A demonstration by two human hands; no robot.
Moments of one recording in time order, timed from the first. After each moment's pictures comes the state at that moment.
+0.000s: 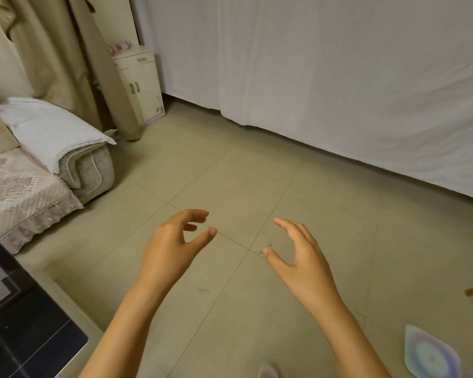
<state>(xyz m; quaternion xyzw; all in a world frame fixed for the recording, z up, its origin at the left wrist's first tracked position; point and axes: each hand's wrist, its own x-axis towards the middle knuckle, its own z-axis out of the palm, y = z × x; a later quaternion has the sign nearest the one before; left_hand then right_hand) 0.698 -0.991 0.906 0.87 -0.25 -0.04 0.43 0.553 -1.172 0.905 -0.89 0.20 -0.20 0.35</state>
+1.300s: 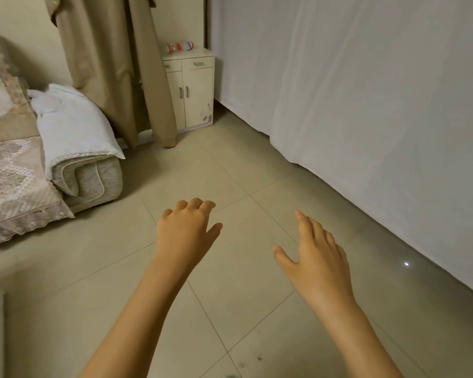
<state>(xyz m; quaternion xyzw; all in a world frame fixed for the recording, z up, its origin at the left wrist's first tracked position) 1.118 -1.396 0.912 0.98 -0.13 0.09 0.08 1.027 -1.589 0.927 -0.98 0.12 -0.08 0.12</state>
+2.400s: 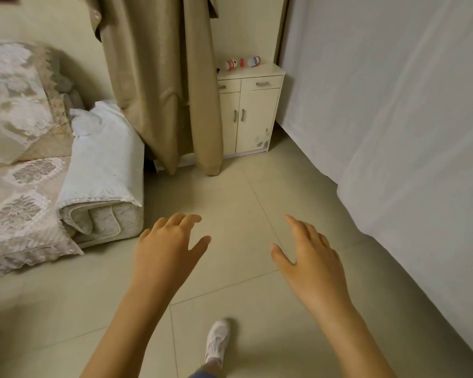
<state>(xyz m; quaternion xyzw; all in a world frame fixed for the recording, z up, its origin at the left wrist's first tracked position) 1.623 -1.446 0.916 0.99 0.06 0.09 0.11 1.632 -1.666 0.919 -0.98 -0.06 -0.02 0.20</state>
